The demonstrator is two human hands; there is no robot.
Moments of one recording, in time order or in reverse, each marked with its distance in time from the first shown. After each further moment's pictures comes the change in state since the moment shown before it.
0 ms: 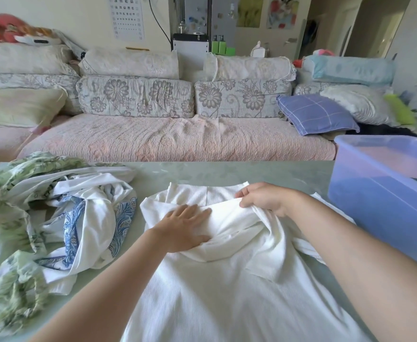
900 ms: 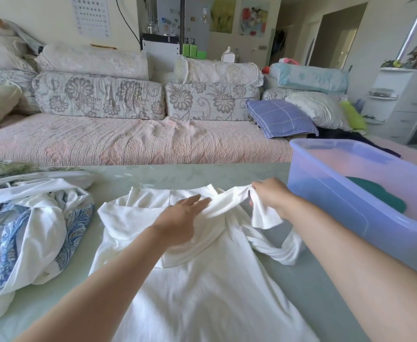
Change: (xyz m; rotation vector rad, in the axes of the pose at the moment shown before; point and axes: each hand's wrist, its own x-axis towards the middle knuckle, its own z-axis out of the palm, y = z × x) left_hand 0.039 0.078 -0.022 -0.220 0.196 0.131; right_hand -0.033 0.044 -0.076 -0.008 0.485 0.097
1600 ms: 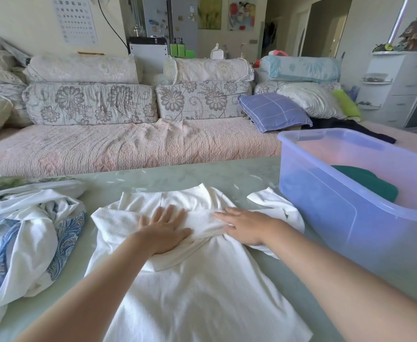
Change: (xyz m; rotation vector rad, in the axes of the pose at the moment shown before) left_hand 0.002 -0.022 0.018 0.154 -0.336 -0.258; right_hand -0.013 0.056 0.038 -0.823 -0.499 -0.395
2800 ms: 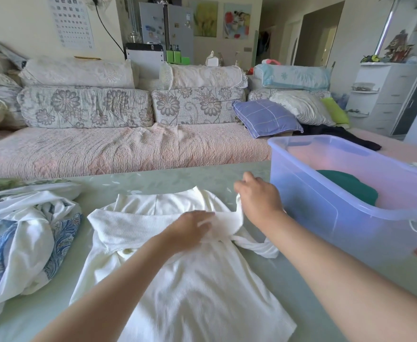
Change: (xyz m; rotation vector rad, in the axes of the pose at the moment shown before) left_hand -0.004 0.067 -0.002 -0.406 0.212 0.324; right_hand -0.041 -0.006 -0.049 -0.369 0.819 0.143
